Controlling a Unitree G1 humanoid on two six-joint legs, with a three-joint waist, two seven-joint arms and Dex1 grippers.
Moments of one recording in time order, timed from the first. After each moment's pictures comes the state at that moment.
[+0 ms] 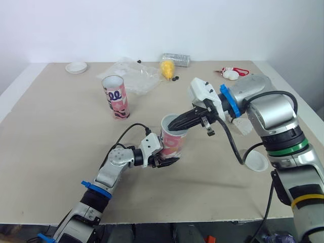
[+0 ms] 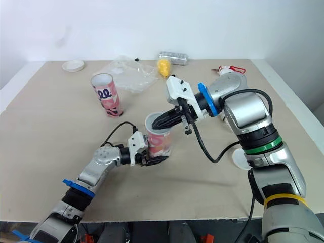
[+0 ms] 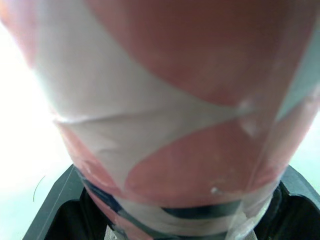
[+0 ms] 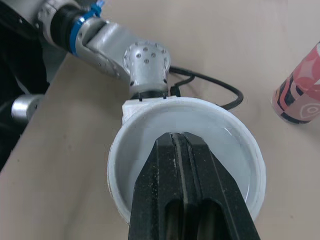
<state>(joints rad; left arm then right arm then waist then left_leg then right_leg) -0.45 0.22 -0.30 0.25 -0.12 0.02 -0.90 -1.04 -0.69 0.35 0.06 0.30 0.54 1.51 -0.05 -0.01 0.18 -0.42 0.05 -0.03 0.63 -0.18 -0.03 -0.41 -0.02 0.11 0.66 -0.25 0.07</state>
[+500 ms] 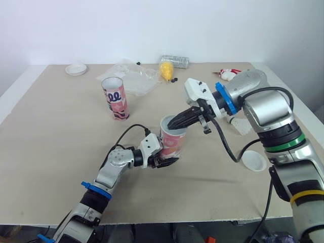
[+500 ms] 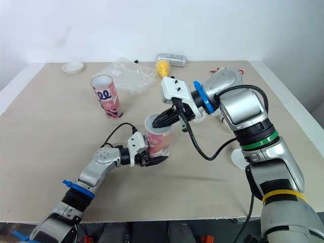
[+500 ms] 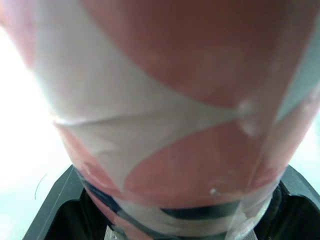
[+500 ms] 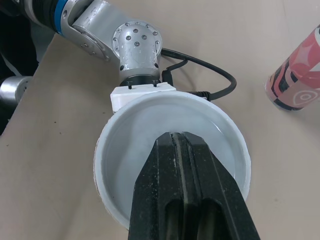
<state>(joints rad) -0.44 0.22 -0.30 0.25 -0.12 0.03 -0.89 -1.09 -0.68 0.38 0.10 0.24 0.55 1.52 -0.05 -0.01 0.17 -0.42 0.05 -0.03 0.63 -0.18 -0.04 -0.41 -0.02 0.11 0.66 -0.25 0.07</state>
